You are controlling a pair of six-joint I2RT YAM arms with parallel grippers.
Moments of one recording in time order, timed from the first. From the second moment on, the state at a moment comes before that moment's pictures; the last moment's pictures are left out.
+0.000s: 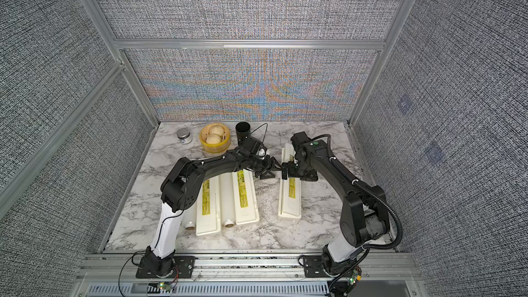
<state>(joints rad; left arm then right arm) -0.72 2.23 1.61 -0.21 0.74 -1.02 0.32 1.59 1.30 -1.08 -0.06 0.32</state>
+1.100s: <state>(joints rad) -0.76 2.31 1.78 -0.29 0.78 -0.96 0.22 1.47 1.24 -1.12 -0.02 0.28</state>
